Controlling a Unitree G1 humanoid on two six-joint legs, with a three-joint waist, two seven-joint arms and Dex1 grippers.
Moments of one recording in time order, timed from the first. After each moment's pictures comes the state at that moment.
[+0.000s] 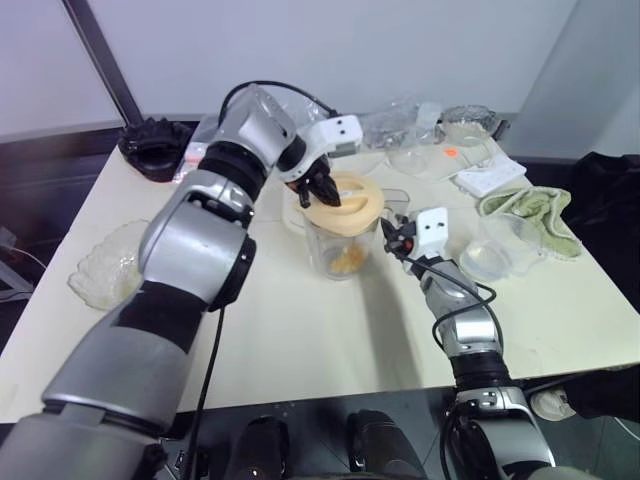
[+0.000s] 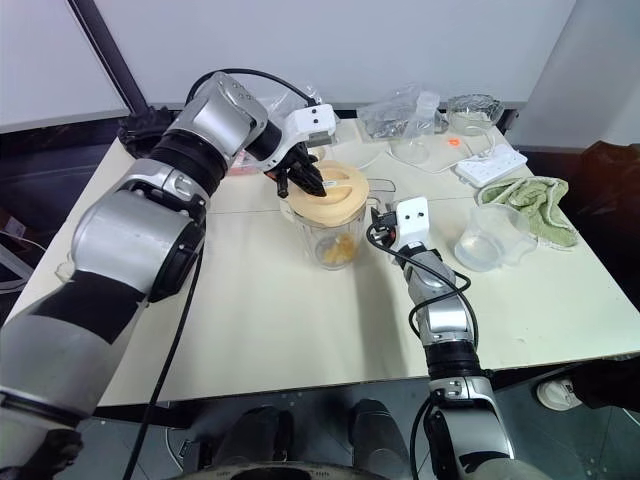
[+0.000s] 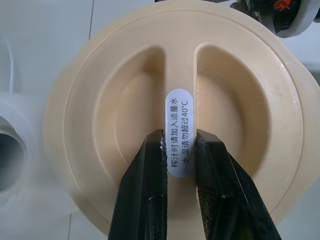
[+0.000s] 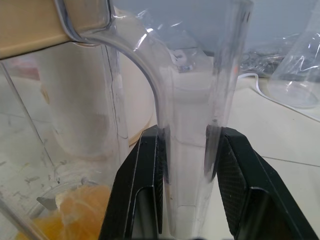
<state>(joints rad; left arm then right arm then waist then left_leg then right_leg) -1.59 0.18 -0.28 1.29 0.37 0.34 -1.37 -0.43 -0.16 -0.06 0.27 0.09 0.10 0.29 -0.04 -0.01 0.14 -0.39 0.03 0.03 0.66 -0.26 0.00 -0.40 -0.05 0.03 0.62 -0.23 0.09</state>
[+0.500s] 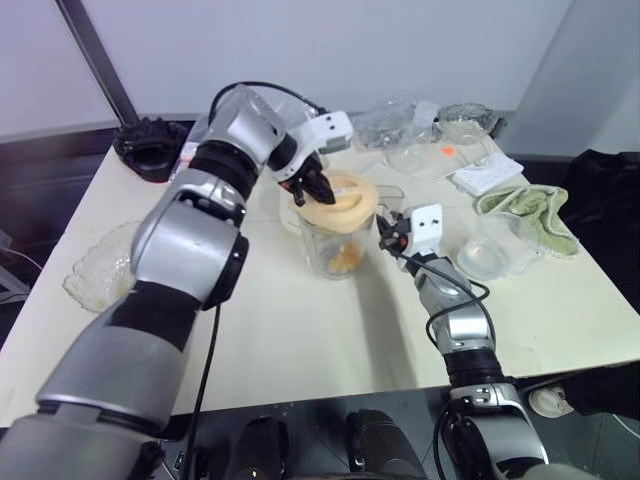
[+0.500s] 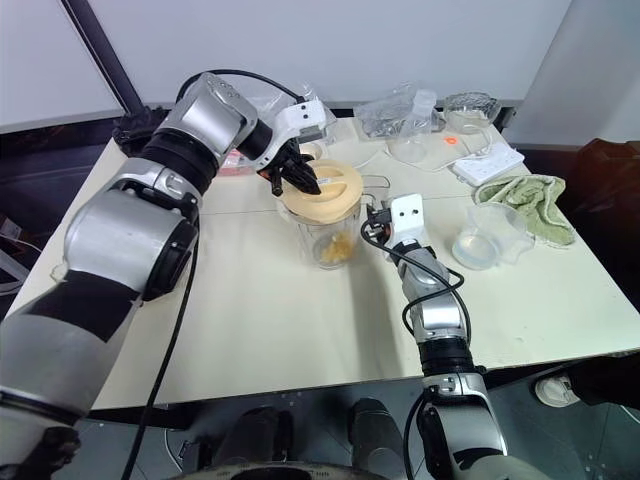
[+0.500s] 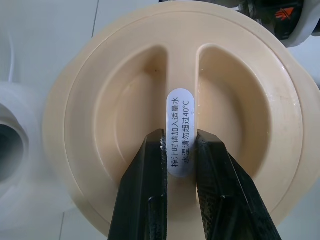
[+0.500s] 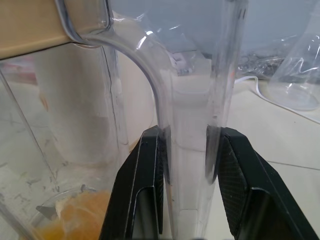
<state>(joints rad) -1.58 0.21 -0.28 1.29 0.33 0.39 -1.37 -0.45 -0.14 -0.06 0.28 0.07 0.10 0.28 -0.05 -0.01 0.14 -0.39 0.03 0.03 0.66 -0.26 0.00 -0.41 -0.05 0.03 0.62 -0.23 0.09</state>
